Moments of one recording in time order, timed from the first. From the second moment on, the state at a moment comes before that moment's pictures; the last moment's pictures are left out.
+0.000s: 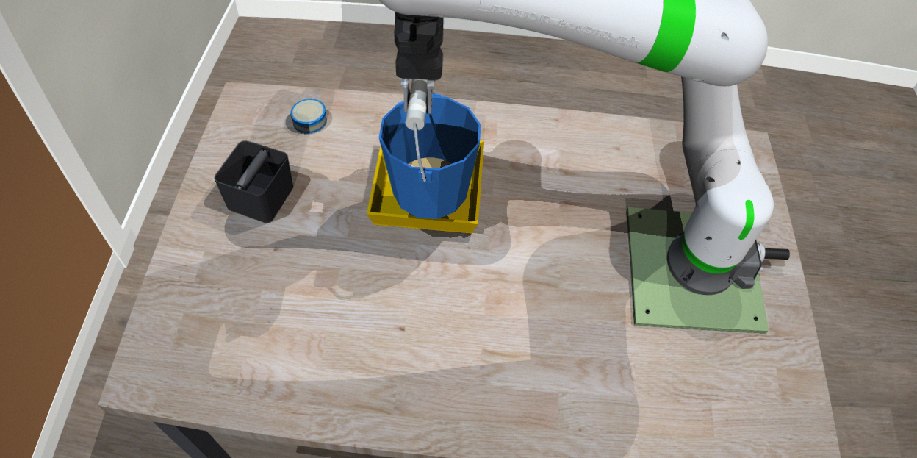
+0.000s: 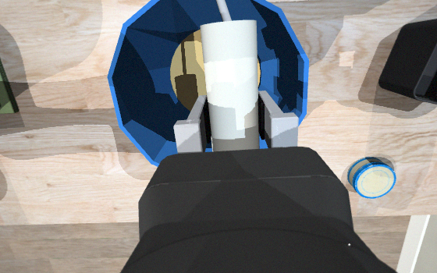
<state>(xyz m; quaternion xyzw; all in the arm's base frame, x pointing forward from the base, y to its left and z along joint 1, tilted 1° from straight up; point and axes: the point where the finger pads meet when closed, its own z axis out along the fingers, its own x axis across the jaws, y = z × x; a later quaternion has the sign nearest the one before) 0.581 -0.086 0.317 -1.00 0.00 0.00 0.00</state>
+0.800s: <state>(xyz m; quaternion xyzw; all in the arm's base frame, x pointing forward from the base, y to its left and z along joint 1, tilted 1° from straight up) 0.587 -0.129 0.317 -1.00 0.00 0.00 0.00</state>
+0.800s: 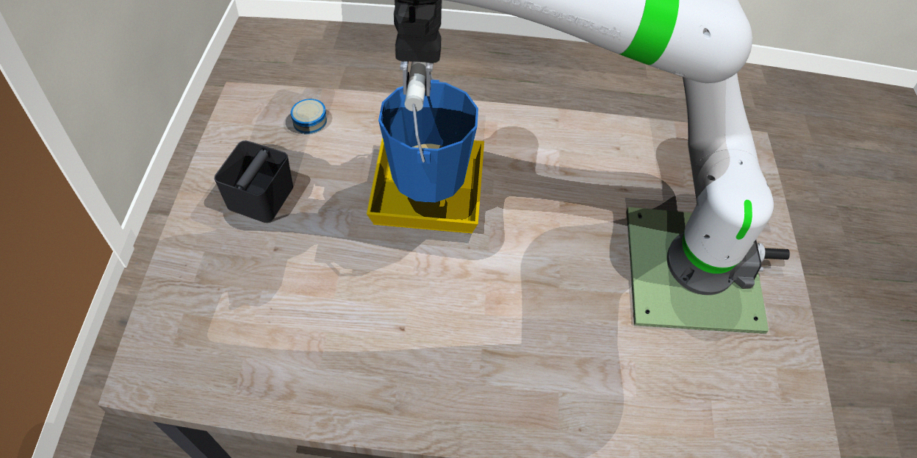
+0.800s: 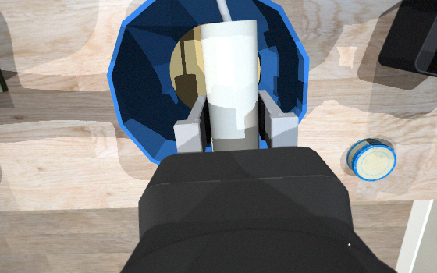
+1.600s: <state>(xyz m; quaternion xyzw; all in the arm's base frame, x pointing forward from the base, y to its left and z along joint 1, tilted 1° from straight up) 0.590 -0.151 0.317 -1.00 0.00 0.00 0.00</state>
